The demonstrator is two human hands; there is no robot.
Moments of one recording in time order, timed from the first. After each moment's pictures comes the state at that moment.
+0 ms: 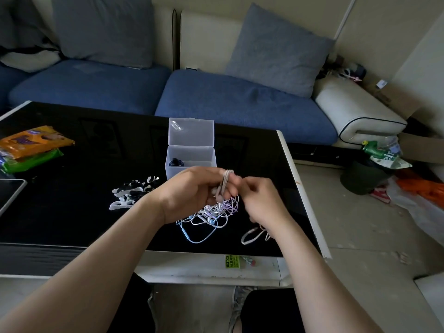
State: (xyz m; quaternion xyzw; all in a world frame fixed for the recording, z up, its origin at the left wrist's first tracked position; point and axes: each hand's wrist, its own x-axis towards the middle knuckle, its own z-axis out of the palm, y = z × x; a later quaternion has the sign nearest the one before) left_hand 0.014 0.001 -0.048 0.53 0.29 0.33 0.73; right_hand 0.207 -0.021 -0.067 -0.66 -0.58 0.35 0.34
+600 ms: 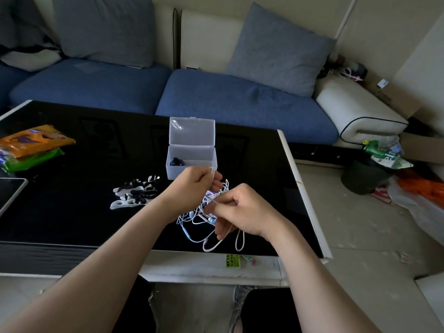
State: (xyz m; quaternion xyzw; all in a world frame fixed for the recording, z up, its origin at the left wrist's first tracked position) left_hand 0.012 0.006 -0.065 0.63 0.52 0.34 0.46; right_hand 0.183 -0.043 -0.042 -0.53 -0.62 0.54 0.21
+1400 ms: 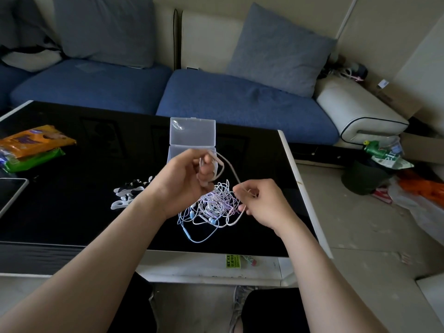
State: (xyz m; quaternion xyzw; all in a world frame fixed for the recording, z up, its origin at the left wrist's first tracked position) left_hand 0.006 0.005 -0.037 0.33 0.28 0.45 0.78; right_hand 0.221 -0.021 -0.071 -0.64 -0.60 0.36 0.31
